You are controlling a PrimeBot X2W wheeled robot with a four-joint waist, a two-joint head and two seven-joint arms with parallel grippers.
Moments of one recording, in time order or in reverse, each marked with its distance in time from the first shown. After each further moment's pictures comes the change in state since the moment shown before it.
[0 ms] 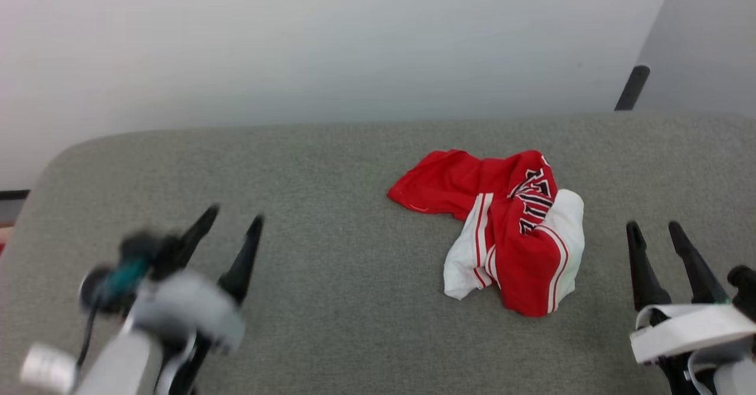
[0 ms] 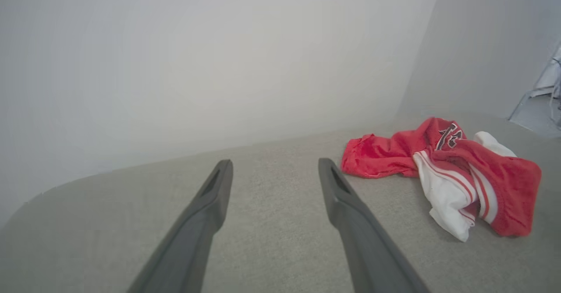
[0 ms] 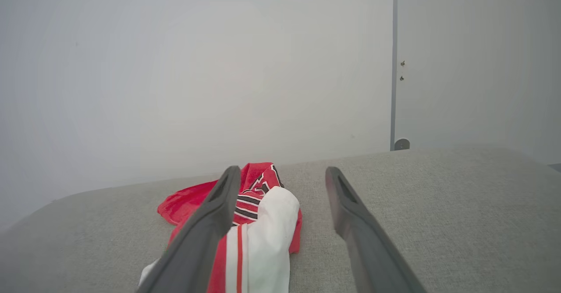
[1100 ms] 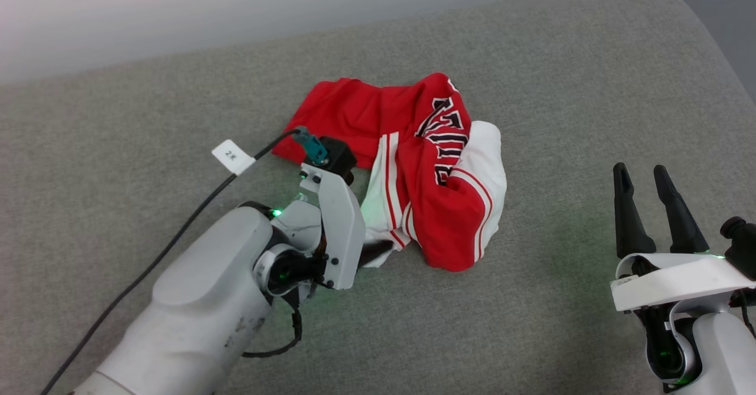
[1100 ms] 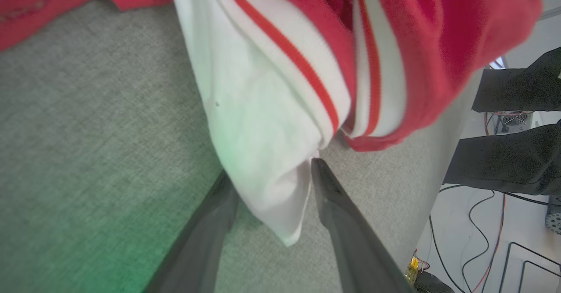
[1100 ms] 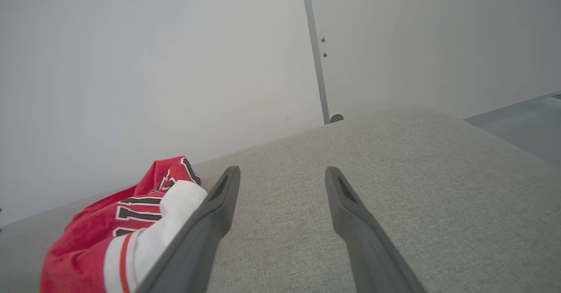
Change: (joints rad) left arm -0.615 -0.084 -0.569 0.376 -0.564 -0.019 0.789; right arm -0.153 0.064 0.022 0.022 0.064 0.000 -0.035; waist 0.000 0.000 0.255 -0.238
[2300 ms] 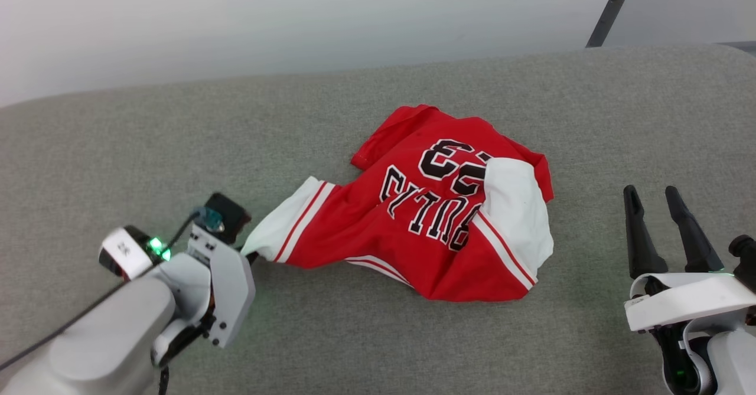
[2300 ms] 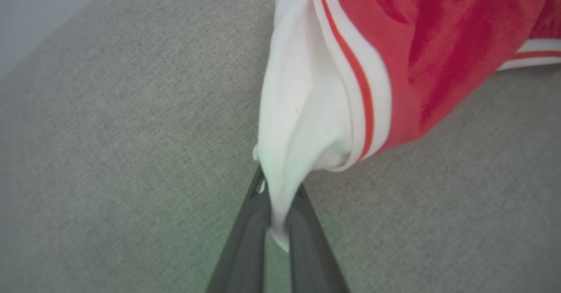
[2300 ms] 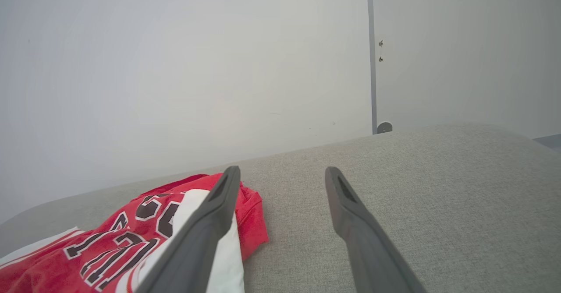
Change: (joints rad) left arm 0.115 0.377 -0.181 -0.140 0.248 0.089 -0.417; right arm 0.050 -0.051 0.003 0.001 -0.022 0.000 0.000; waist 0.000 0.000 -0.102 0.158
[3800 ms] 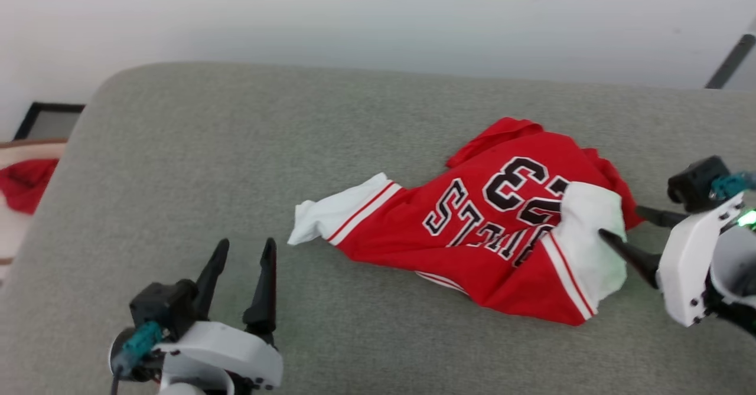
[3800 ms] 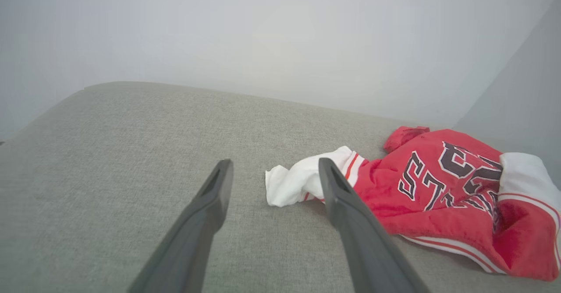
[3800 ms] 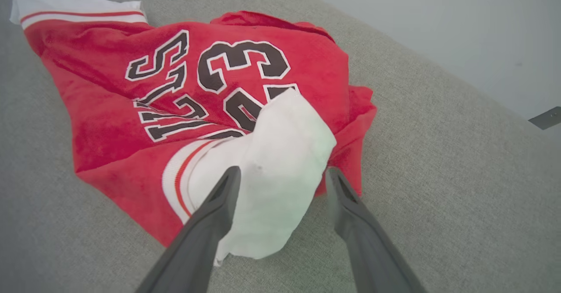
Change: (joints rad) left arm 0.493 -0.143 0.366 -0.411 -0.056 0.415 -0.572; right arm -0.279 -0.522 0.549 -0.118 0.272 0.000 0.699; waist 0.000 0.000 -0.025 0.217
